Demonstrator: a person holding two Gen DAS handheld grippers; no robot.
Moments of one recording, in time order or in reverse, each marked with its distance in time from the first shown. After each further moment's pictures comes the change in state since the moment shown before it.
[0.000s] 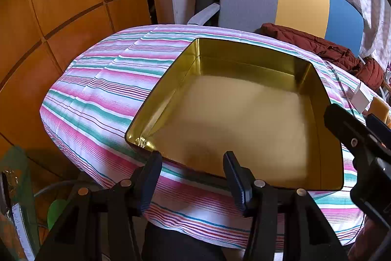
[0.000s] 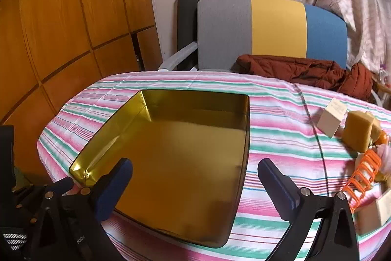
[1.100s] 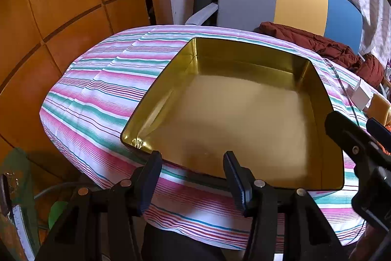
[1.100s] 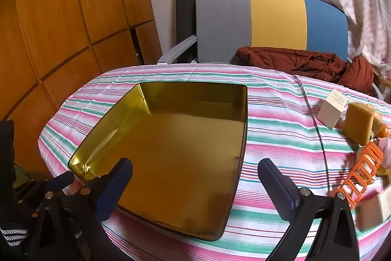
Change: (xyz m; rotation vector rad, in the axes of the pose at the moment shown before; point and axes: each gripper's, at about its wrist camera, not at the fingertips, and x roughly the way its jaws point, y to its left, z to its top) left arm 0.001 -0.009 0.000 0.014 -0.005 0.012; right arm 0.001 -0.008 -0.005 0.012 0.033 0.002
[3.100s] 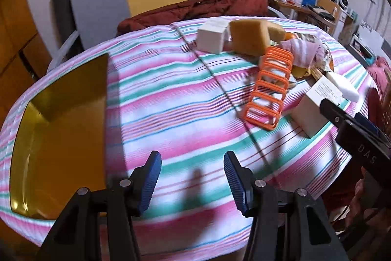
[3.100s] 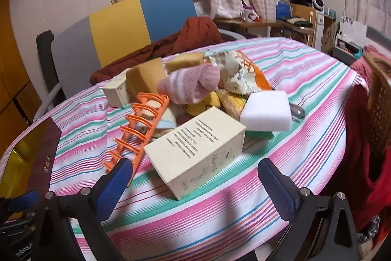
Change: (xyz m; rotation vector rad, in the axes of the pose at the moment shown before) left arm -0.035 -0.243 -0.038 0.568 -0.002 -0.412; right arm -0.101 -0.251 -0.102 0.512 -0.081 -0.547
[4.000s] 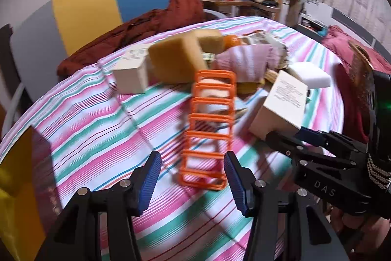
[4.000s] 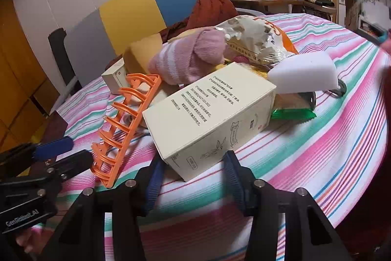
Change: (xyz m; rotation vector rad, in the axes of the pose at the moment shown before) left arm 0.045 -0.063 0.053 0.258 -0.078 -0.242; right arm 0.044 -0.033 -0.007 0.028 0.089 0.184
